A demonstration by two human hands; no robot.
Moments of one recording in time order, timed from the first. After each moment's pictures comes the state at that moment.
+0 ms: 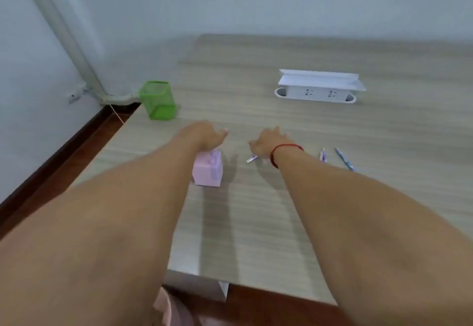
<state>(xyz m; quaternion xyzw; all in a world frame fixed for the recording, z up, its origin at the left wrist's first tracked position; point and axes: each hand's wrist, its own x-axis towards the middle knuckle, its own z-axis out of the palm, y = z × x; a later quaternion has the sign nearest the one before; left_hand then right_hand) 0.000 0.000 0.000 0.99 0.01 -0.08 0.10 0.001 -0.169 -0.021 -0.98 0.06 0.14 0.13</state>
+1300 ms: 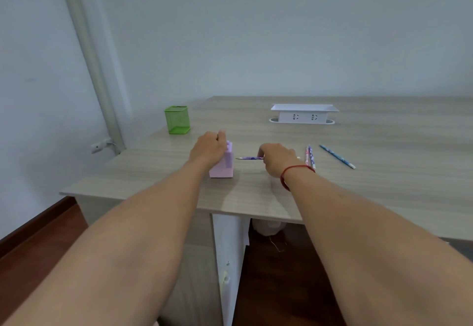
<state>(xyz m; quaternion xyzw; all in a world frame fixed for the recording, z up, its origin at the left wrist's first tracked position) -0.121 -0.013 -0.063 0.92 -0.01 0.21 0.33 -0.171 -0.188 -0.051 -0.99 -0.07 -0.09 0.08</state>
